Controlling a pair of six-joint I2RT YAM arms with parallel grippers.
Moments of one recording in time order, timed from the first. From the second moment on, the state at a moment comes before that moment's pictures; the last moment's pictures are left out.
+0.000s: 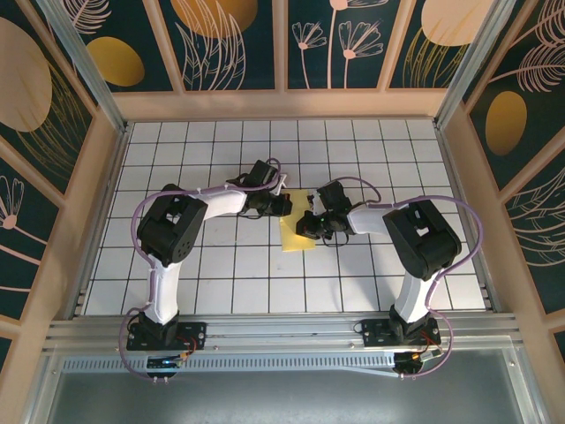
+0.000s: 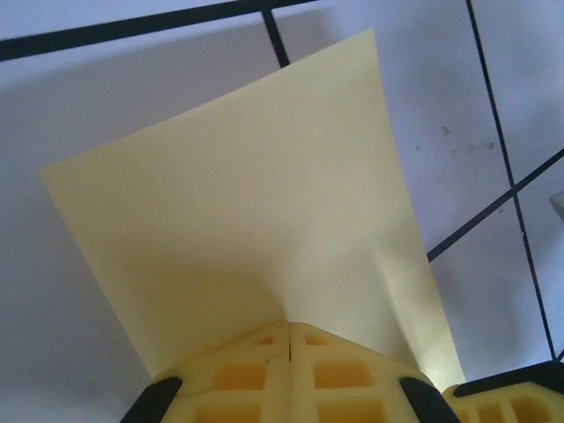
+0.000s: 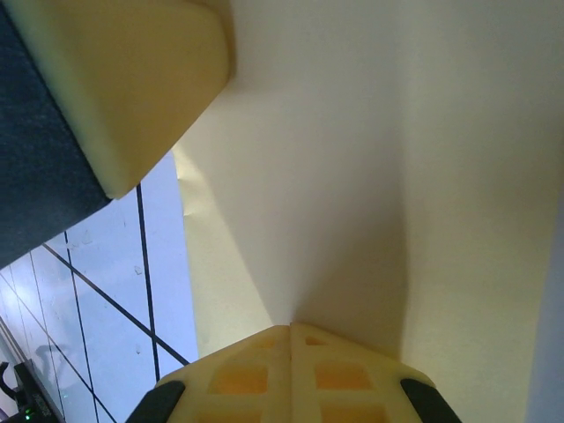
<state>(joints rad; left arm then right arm) -0.58 2.07 1.28 -0.18 0.39 -0.43 0.54 1.80 0.84 -0.04 -0.51 0.65</state>
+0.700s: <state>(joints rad) -0.56 2.07 1.20 -0.03 0.43 -0.43 0.54 1.80 0.85 -0.07 -0.50 0.62</state>
